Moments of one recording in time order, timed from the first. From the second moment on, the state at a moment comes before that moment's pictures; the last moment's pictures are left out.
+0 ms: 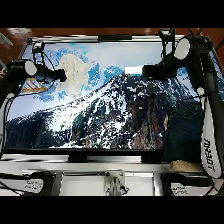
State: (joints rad) left arm -0.09 -1.61 1.59 1.51 -0.94 -1.69; right arm 0.23 -1.53 1.79 -1.47 1.38 1.67
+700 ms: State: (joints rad) left arm -0.05 -2.01 1.83 1.58 -0.85 -1.47; right arm 0.23 -1.53 1.79 -1.35 1.42 1.64
